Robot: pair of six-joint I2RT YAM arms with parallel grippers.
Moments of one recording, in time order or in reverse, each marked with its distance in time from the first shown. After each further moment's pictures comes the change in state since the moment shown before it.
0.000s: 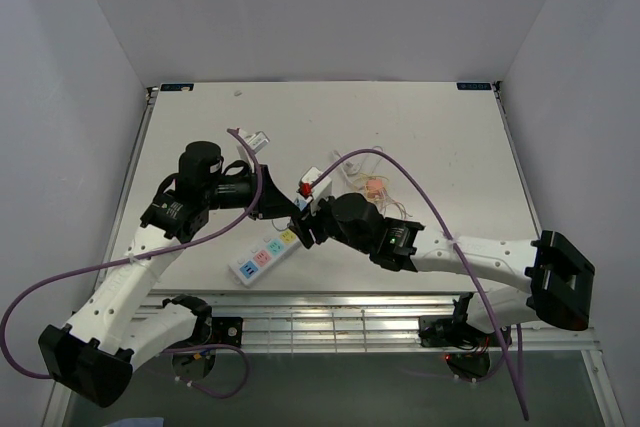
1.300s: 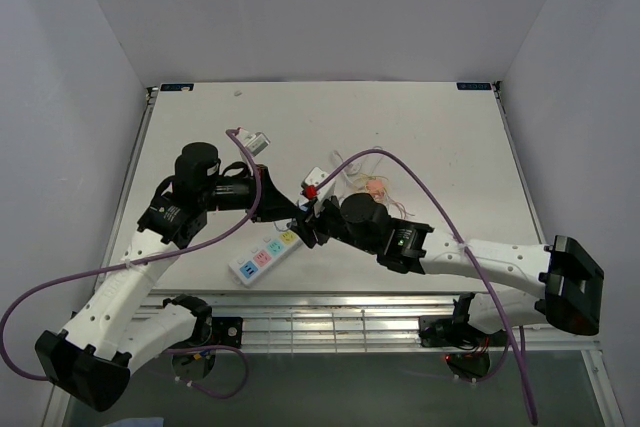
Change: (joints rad) left arm -0.019 -0.027 0.000 0.039 0.053 0.035; right arm 0.011 -0.060 -0.007 0.023 -0.055 -0.036
